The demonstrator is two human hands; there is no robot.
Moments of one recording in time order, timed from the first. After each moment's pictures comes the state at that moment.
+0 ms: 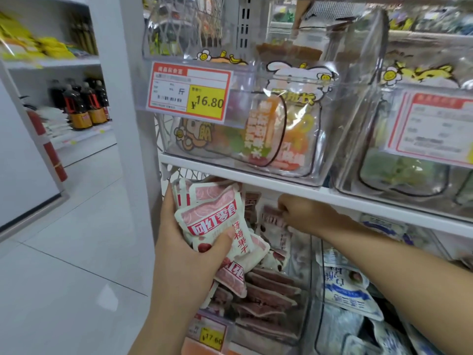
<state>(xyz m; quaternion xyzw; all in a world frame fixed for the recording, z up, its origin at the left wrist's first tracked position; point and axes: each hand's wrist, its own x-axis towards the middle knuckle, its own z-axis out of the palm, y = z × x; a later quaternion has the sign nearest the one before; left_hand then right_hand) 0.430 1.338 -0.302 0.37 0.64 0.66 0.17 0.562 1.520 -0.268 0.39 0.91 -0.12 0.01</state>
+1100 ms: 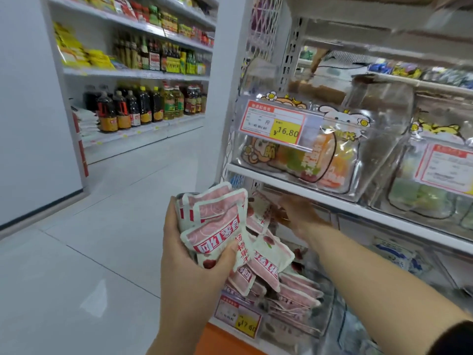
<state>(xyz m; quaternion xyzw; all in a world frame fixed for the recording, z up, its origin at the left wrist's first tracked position) 0.412 1.274 -0.298 0.31 0.55 0.76 0.16 0.488 1.513 -0.285 0.52 0.59 -0.53 -0.32</state>
